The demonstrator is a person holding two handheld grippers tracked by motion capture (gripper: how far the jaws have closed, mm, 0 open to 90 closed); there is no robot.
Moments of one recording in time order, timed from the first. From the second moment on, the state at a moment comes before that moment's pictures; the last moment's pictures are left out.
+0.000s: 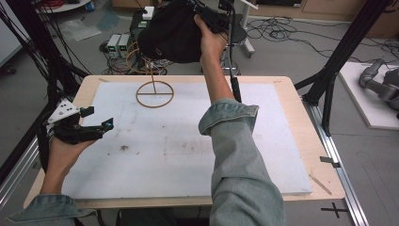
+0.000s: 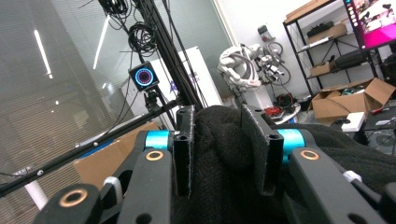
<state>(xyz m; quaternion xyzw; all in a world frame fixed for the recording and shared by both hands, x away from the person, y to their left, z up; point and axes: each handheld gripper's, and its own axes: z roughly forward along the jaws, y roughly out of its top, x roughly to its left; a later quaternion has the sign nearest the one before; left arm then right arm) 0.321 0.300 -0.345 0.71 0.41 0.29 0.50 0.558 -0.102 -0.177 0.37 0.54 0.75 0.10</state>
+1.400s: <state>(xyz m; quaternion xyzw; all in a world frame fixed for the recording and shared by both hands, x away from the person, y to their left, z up) 0.315 0.301 -0.347 0.71 0.40 0.29 0.50 0.590 -0.004 -0.215 0.36 0.62 0.68 0.12</state>
